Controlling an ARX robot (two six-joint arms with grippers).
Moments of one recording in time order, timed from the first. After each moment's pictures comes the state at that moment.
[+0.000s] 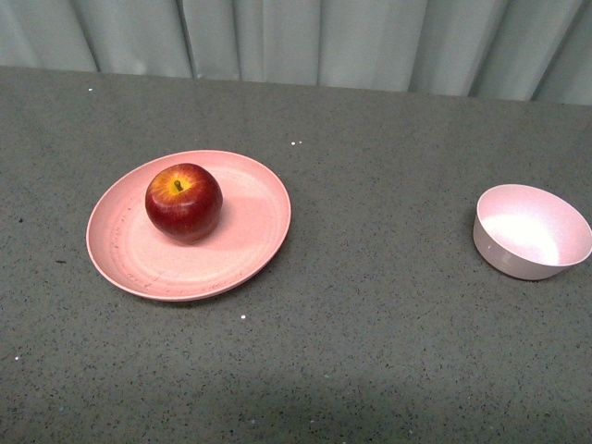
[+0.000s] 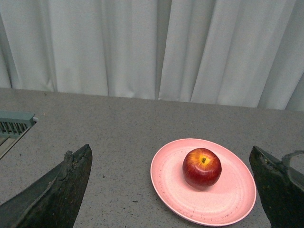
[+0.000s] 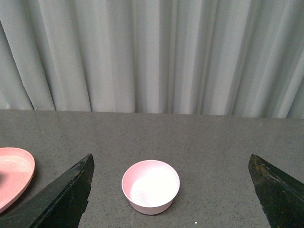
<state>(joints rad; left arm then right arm) 0.00 0.00 0.02 0.00 0.00 0.00 0.00 0.00 0.01 0.00 0.00 -0.01</state>
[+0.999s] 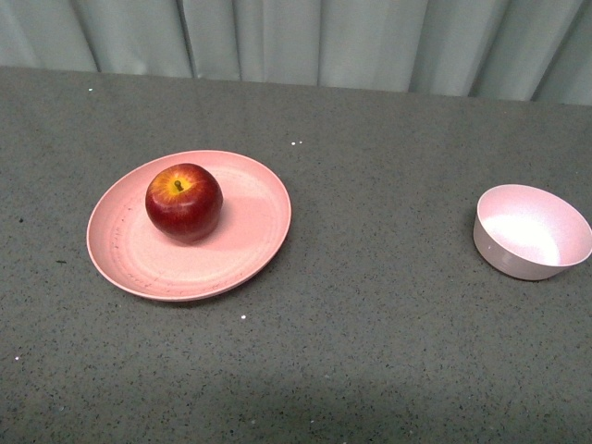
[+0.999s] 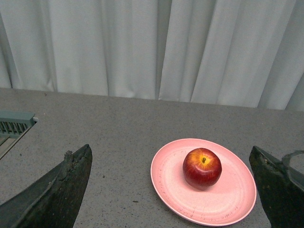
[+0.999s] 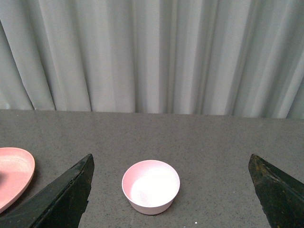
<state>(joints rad) 0.00 0.00 0.02 0.00 0.00 0.00 0.00 0.00 0.01 0.00 0.00 -0.01</state>
